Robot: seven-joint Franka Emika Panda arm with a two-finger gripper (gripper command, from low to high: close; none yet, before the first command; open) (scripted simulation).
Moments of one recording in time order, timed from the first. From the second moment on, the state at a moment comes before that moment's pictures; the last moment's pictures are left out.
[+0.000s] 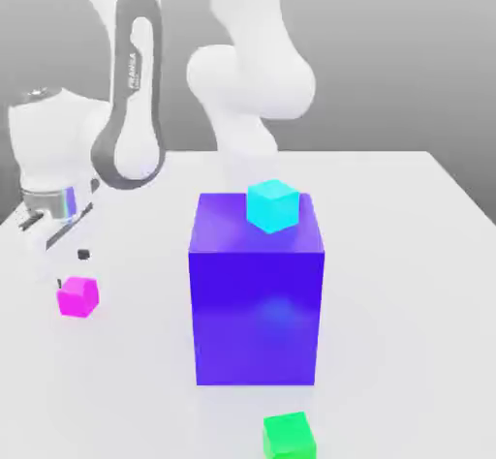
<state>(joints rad) -0.77 0.17 -0.13 -2.84 0.16 3.01 1.51</state>
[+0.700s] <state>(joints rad) -0.70 0.05 -0.08 -2.80 -0.02 2.86 1.60</state>
